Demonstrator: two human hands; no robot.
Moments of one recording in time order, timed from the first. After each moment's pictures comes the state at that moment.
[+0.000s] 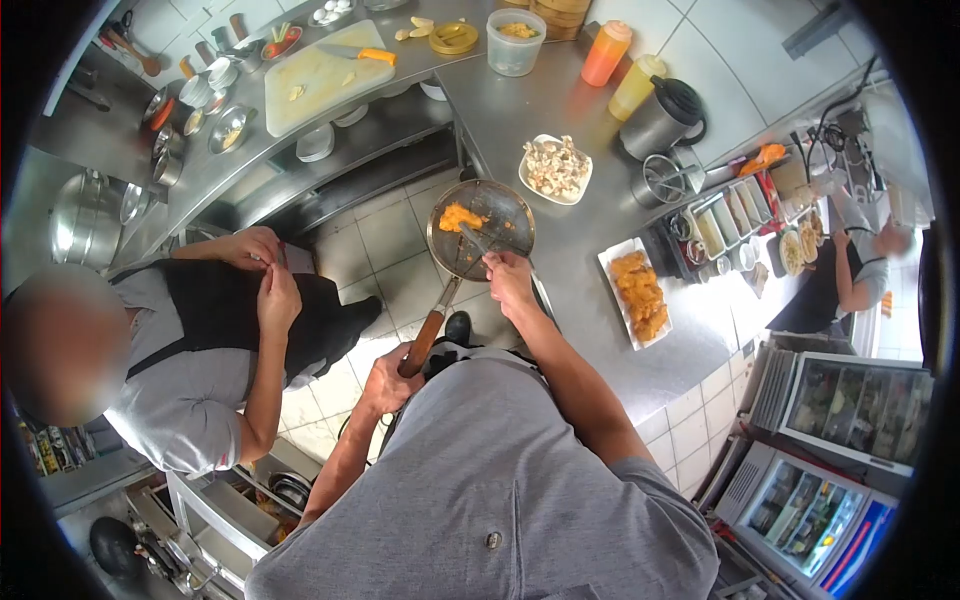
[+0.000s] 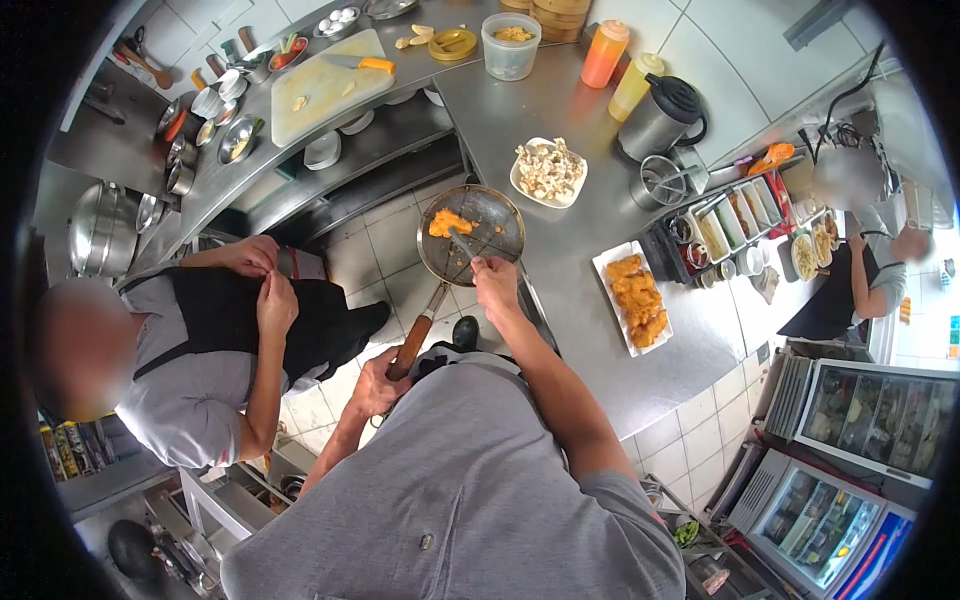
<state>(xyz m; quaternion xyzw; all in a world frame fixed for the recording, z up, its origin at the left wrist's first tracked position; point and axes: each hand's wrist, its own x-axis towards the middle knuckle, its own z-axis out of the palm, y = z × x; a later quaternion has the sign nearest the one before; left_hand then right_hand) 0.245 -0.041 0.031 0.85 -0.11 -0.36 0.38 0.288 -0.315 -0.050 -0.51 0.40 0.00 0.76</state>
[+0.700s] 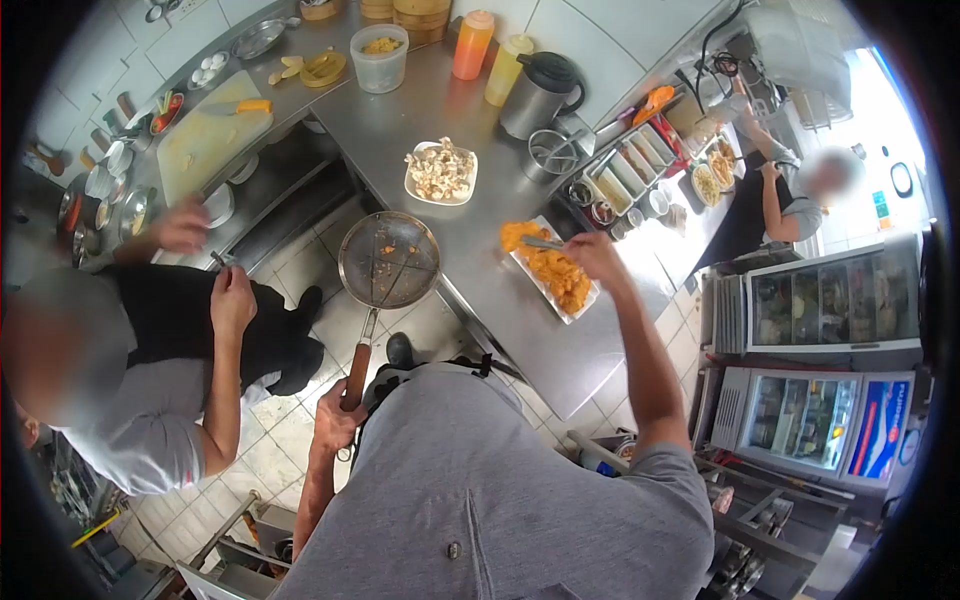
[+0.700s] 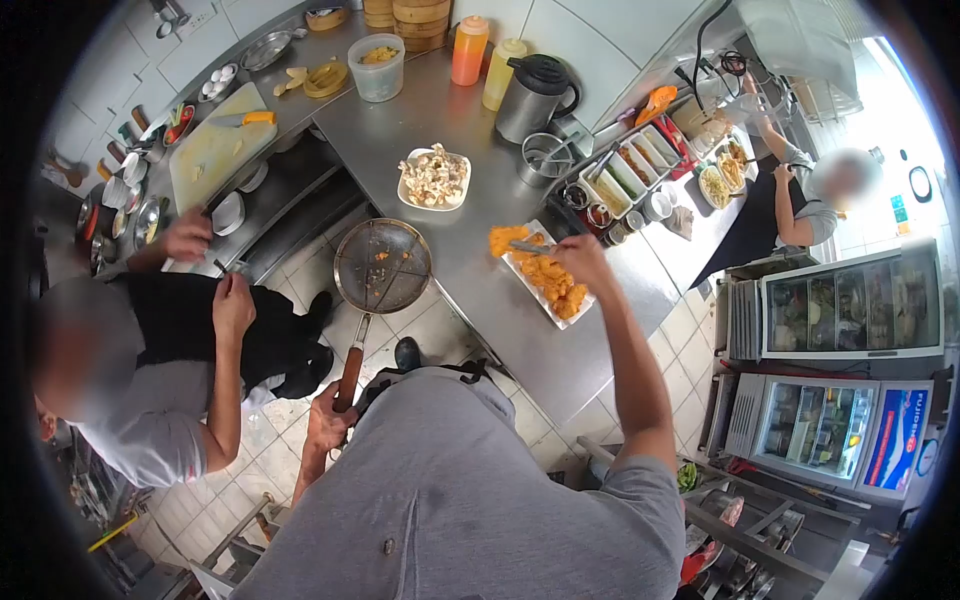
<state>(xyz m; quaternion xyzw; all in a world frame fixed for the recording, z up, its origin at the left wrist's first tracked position) 0.250 -0.042 0.013 0.83 -0.12 -0.37 0.40 0.148 -0.564 0.065 -0.79 0.43 0.01 0.43</state>
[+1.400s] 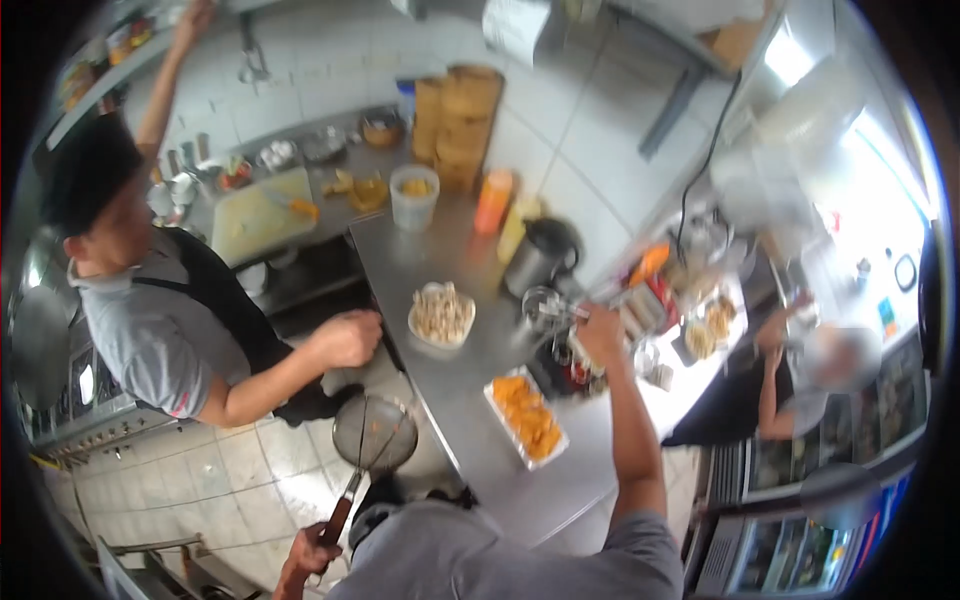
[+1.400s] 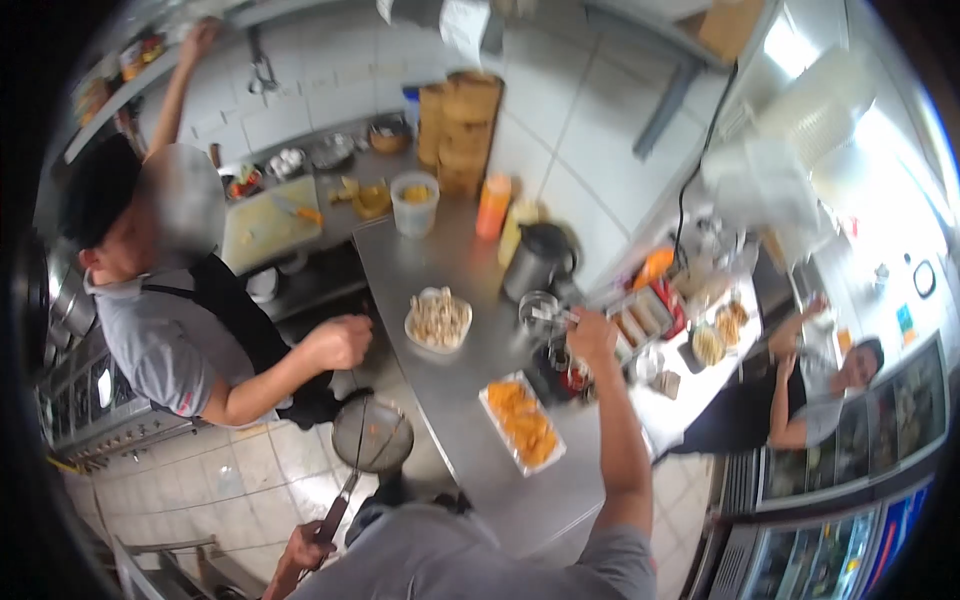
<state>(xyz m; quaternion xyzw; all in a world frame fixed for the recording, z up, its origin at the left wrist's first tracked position) 0.132 0.003 0.000 0.85 -0.08 -0.37 0.37 0.226 -0.681 0.141 -0.94 0.33 0.00 0.08</state>
